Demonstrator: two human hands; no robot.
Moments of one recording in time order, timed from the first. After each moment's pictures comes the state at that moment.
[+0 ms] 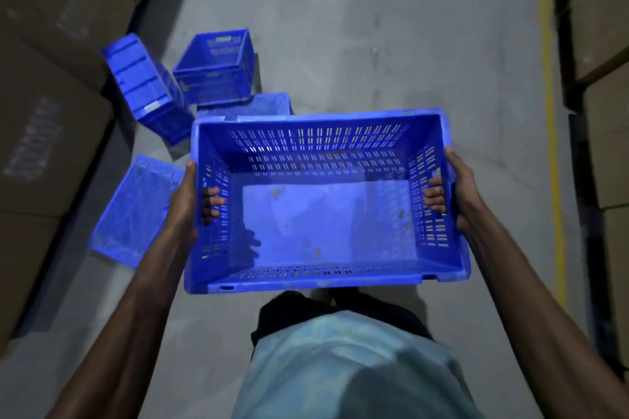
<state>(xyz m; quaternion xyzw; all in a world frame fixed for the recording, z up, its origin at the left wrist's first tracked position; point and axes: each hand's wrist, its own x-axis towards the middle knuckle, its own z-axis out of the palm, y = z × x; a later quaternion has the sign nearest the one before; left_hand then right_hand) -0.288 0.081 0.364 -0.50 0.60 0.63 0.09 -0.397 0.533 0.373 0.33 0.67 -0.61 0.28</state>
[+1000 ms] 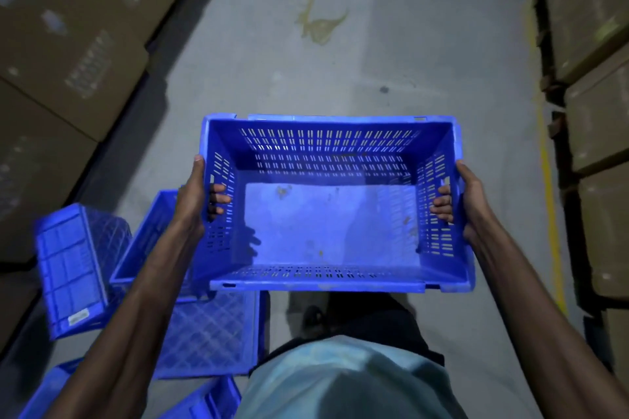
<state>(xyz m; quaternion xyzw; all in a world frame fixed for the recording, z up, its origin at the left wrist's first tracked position) -1.159 -0.034 0.399 -0.47 0.60 0.65 0.02 -1.273 0.411 0.418 0.32 0.70 -0.60 0.22</state>
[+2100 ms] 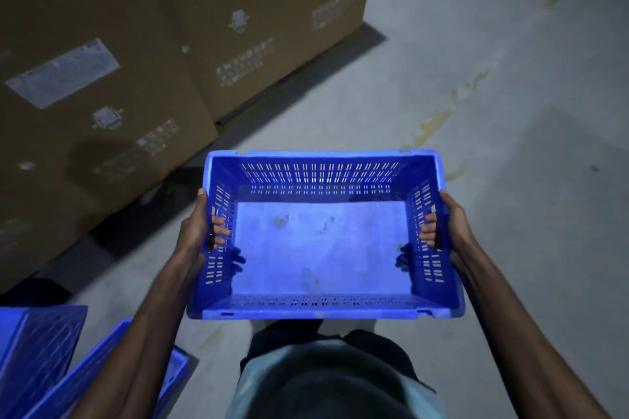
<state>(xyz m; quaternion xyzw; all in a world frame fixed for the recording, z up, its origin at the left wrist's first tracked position) -1.832 -0.413 0.341 -0.63 0.41 0.65 -0.14 -2.171 -0.100 0.372 0.15 0.73 -0.51 0.43</state>
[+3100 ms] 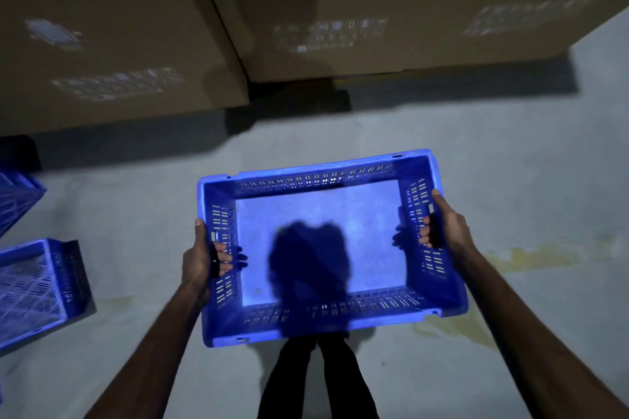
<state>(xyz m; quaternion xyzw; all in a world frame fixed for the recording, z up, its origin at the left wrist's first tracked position) -2.159 -0.533 0.093 -0.80 0.12 0.54 -0.25 -2.621 -0.551 0.100 -0.13 0.81 -0.25 0.52</state>
